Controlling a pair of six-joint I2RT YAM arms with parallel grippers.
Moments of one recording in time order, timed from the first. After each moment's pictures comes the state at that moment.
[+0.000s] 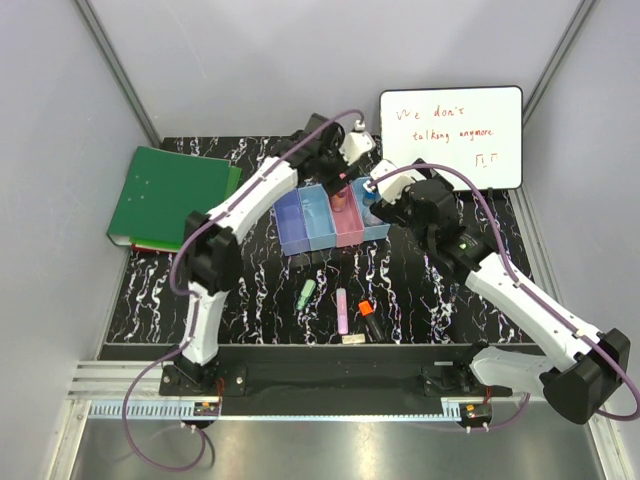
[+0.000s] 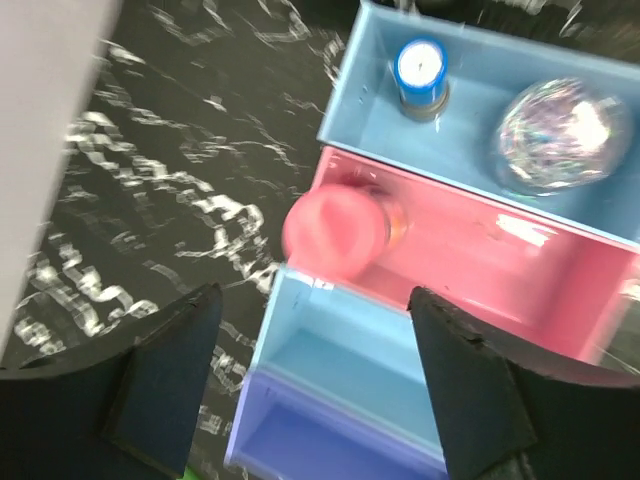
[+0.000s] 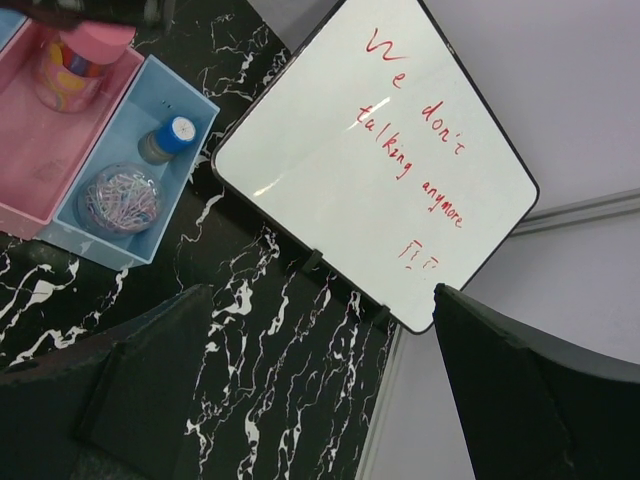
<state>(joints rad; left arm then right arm) -0.58 2.19 2.11 -0.71 0.09 0.54 0.64 1.15 1.07 -0.25 0.45 -0.64</state>
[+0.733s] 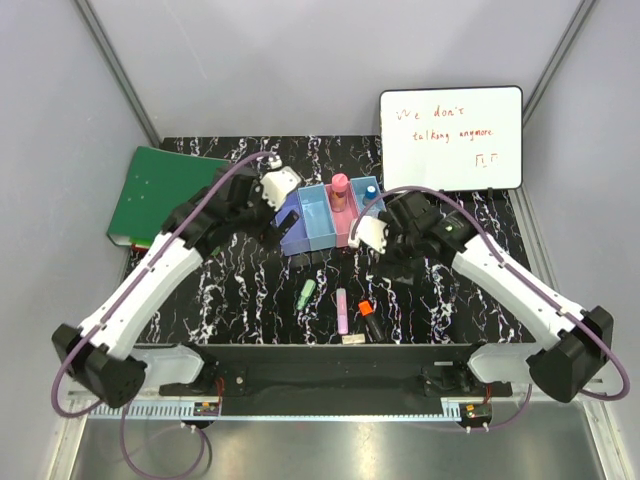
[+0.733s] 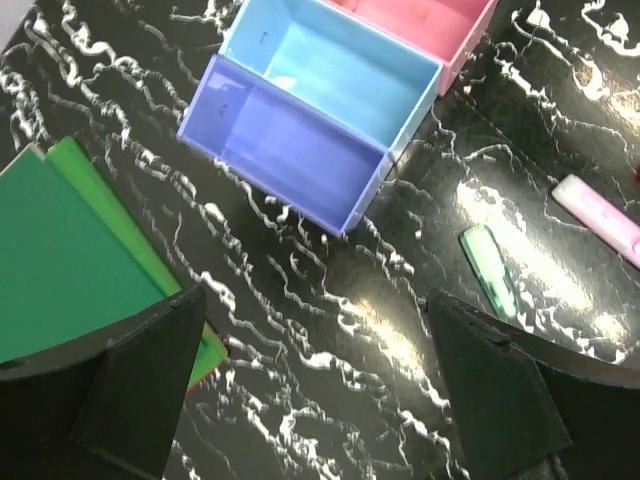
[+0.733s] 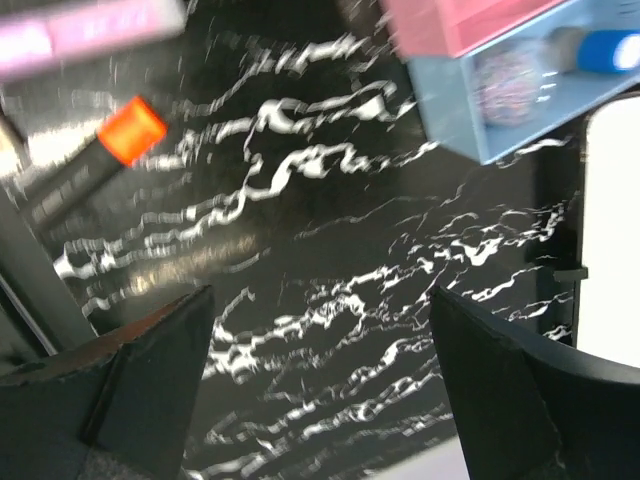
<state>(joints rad) -0.54 1.26 1.31 -0.77 0.04 0.33 0.64 1.27 1.22 -0.93 -0.08 -0.73</state>
